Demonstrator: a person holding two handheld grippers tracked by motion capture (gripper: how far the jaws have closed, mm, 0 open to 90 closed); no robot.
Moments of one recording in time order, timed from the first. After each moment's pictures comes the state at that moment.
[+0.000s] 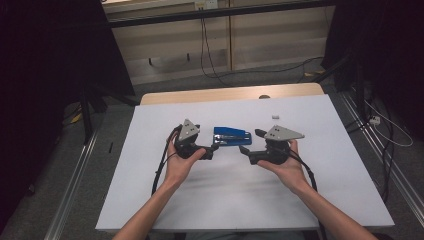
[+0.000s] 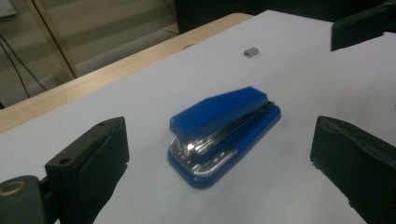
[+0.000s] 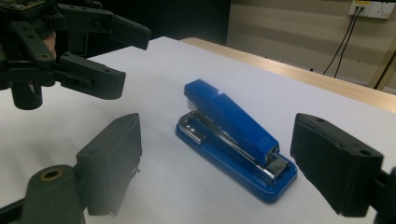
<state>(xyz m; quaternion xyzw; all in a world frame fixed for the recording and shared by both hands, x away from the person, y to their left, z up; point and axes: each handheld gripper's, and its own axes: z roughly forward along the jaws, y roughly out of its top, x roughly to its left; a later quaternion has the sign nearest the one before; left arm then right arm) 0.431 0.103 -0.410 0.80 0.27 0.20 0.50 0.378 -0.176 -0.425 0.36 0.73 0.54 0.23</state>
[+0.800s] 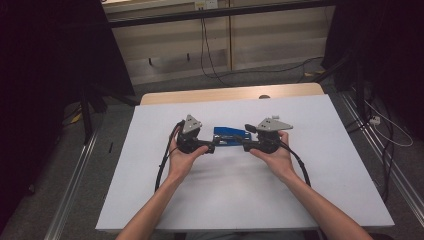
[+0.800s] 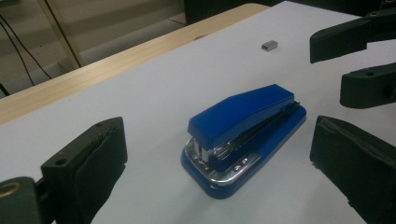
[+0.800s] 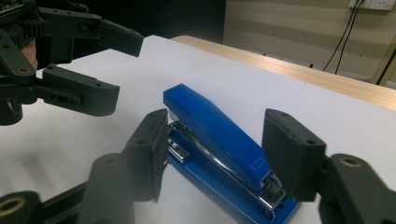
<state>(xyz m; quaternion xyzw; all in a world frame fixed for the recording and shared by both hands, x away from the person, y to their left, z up) 0.451 0.099 -0.420 0.80 0.29 0.20 0.48 0.415 -0.164 -0.438 0.37 0.73 0.54 0.22</state>
